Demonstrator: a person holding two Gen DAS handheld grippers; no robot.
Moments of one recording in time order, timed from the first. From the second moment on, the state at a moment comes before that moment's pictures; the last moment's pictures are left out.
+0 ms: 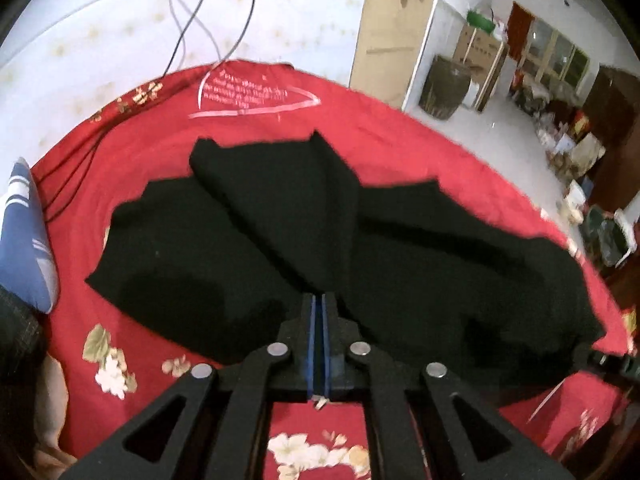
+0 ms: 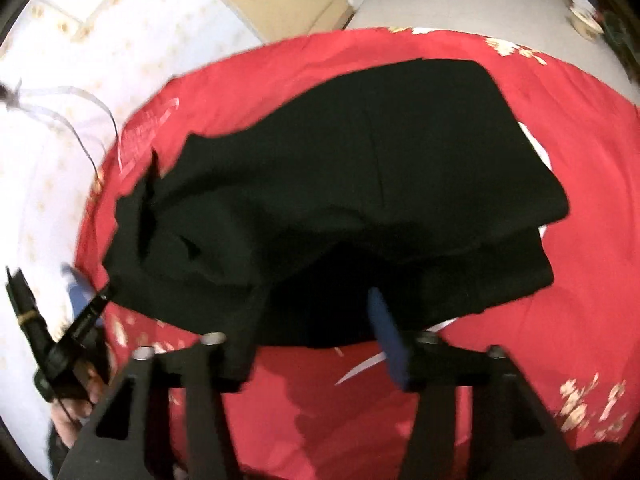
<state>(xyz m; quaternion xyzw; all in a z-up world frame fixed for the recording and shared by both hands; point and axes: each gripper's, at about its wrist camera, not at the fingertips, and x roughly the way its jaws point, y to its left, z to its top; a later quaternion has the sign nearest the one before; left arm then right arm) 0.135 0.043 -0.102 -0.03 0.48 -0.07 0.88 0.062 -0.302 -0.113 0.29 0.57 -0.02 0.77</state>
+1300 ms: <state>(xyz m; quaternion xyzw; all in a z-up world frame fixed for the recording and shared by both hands) 0.205 0.043 -0.117 -0.01 0.45 -0.06 0.89 0.039 -0.364 -0.154 0.44 0.49 -0.16 0.73</state>
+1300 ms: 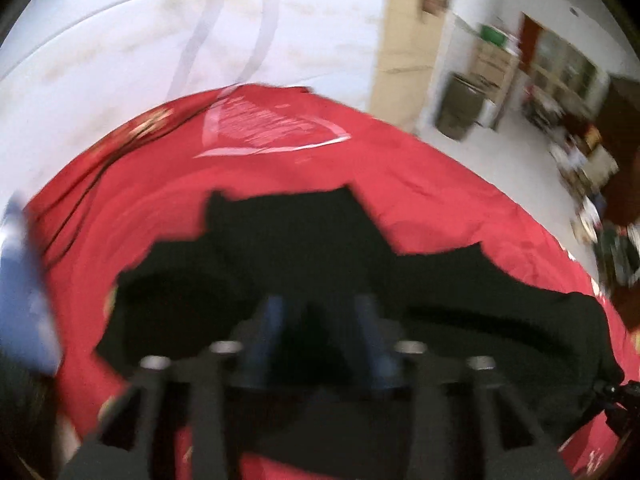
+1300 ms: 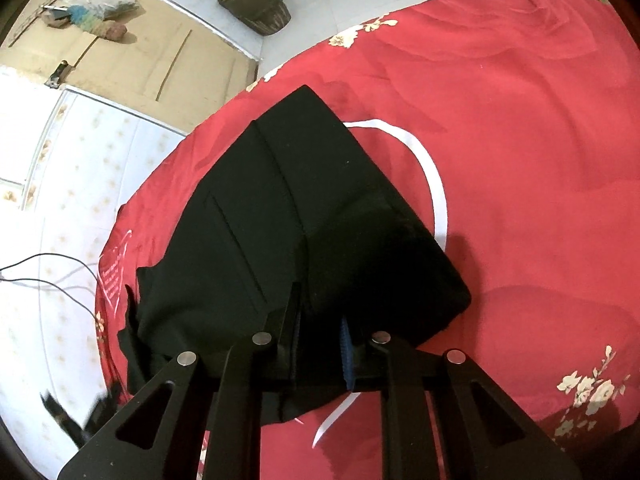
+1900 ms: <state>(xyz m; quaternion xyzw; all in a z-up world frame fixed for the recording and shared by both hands) 0.218 0.088 -0.105 -0.06 0.43 0.01 0.90 0.044 -0.364 -0.151 0.44 0.48 -0.15 0.75</state>
